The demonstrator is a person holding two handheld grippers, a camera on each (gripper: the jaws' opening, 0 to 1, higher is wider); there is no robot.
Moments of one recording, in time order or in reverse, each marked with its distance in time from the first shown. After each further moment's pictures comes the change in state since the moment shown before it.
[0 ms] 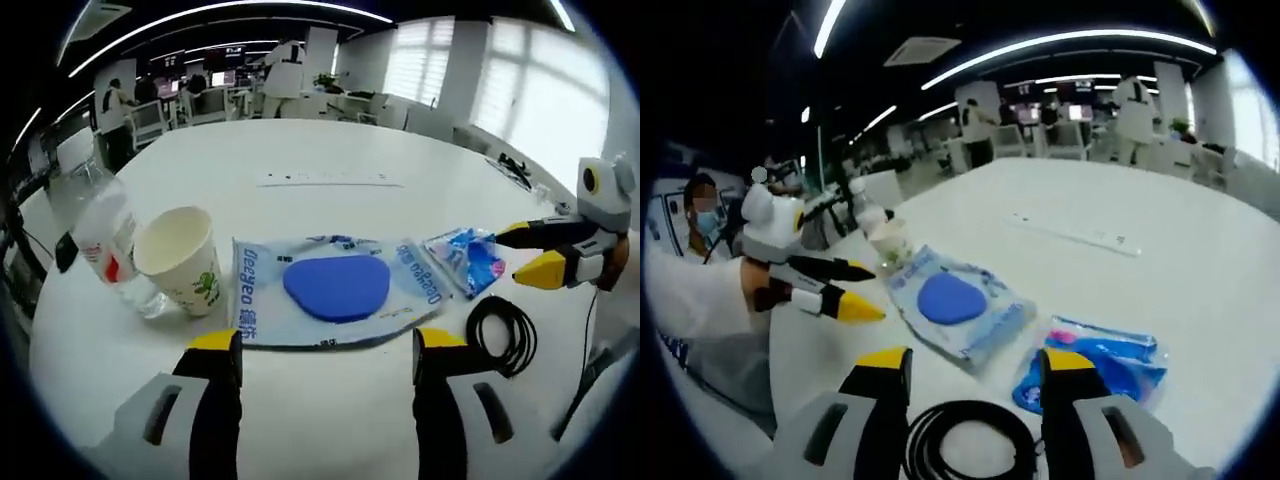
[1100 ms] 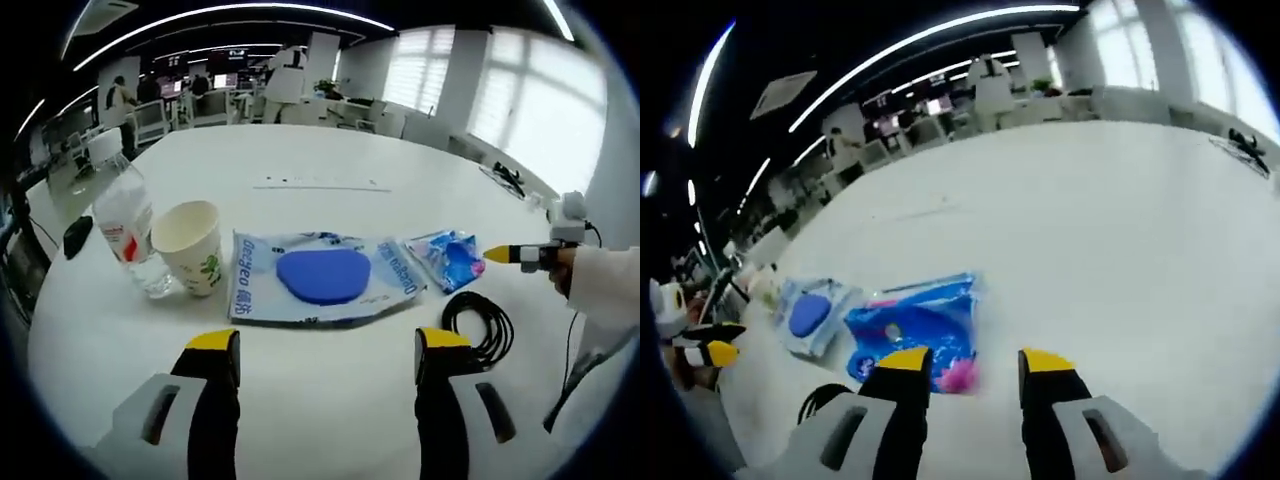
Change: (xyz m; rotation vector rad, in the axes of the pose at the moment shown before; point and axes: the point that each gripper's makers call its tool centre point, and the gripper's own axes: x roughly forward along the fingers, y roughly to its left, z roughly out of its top) left arm -0.025 -0.012 0.000 -0.036 -0.030 0.002; right arm -0.028 -0.148 -0.058 0.429 -0.033 -0.425
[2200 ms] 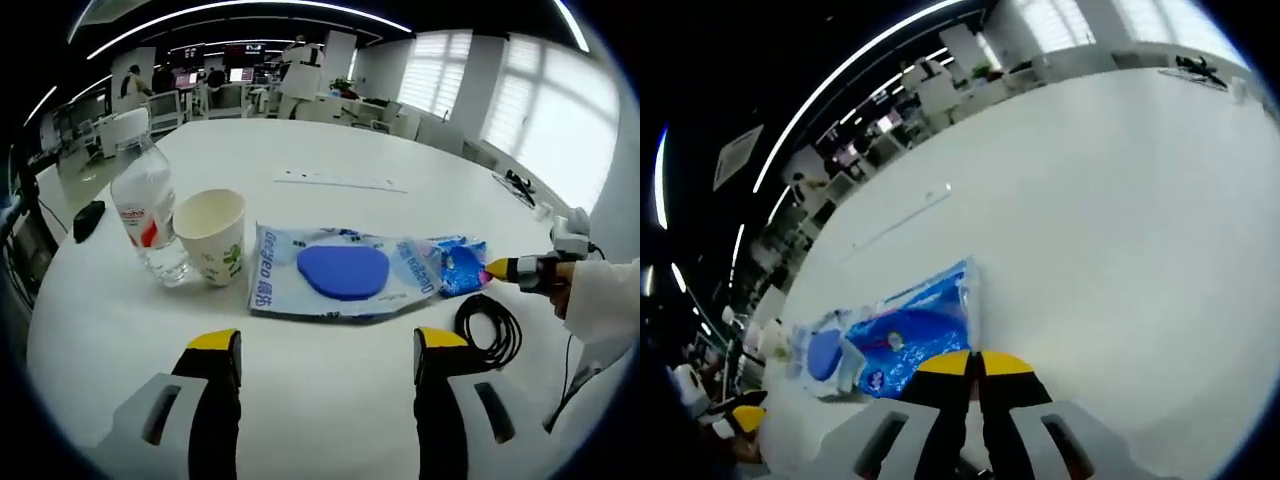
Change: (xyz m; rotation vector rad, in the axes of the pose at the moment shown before) left arm -0.001 0.020 -0.005 -0.050 0.001 0.033; right arm 0.009 0.035 -0.019 0.277 0.006 -0.018
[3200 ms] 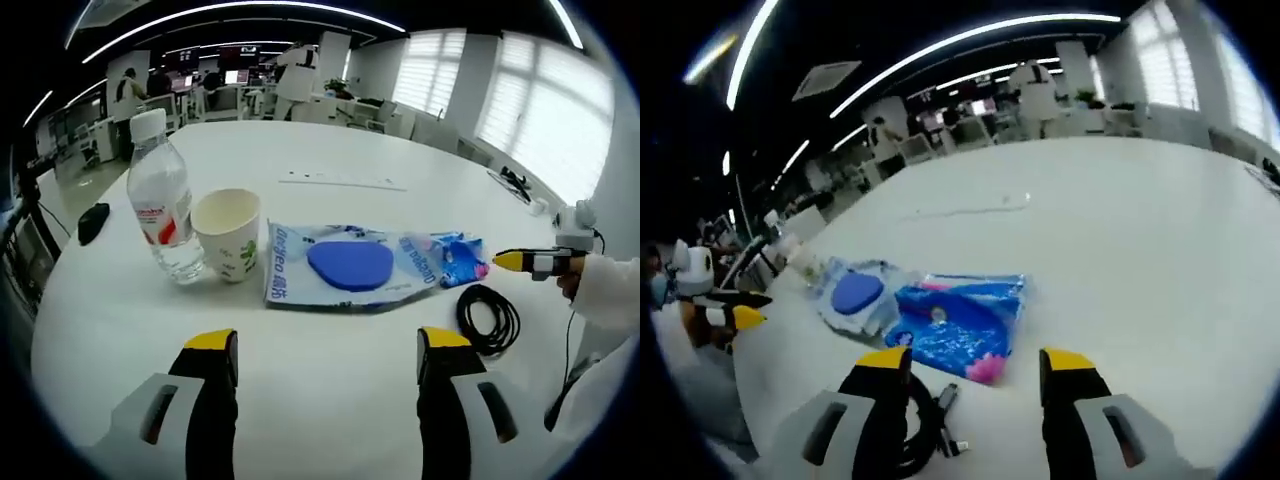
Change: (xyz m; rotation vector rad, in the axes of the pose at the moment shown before) left arm -0.024 0.016 -0.006 0.020 -0.002 -0.016; right arm -0.041 0.031 -0.004 -0.433 0.018 0.227
